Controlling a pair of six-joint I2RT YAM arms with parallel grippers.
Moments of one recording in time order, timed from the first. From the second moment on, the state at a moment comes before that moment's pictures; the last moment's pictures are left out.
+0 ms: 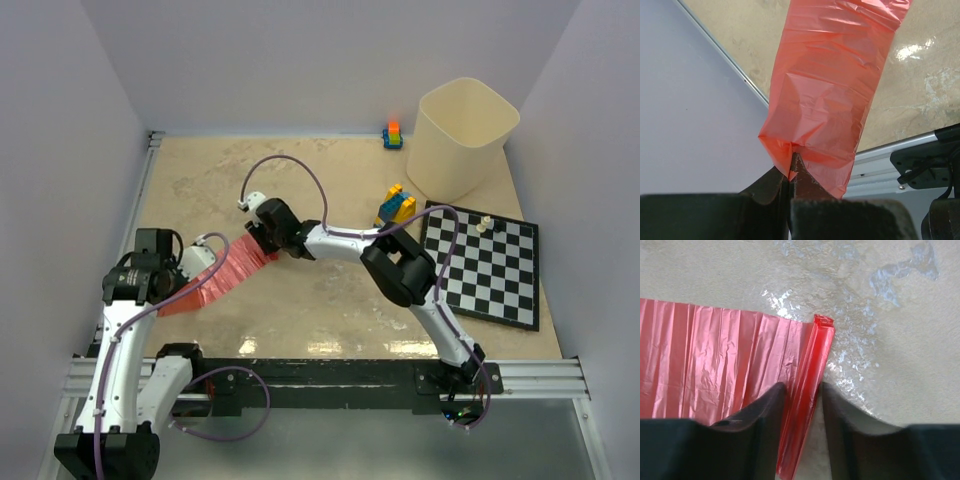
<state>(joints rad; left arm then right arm) 0.02 0.79 0.86 -1.17 -0.24 0.91 0.93 2.31 1.68 -0.04 0.09 0.08</state>
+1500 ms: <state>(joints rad) 0.10 1.00 1.37 -0.98 0.21 0.83 0.62 1.99 1.38 -0.13 -0.40 0.19</state>
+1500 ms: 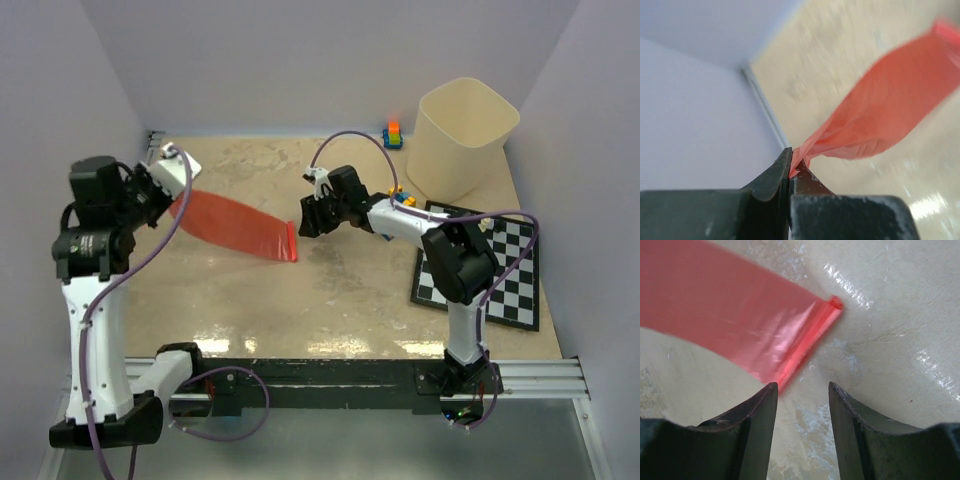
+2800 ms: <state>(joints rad) 0.10 0.54 1.25 -1.05 -0.32 1.06 1.00 2.34 1.75 -0.08 -0.22 0.22</state>
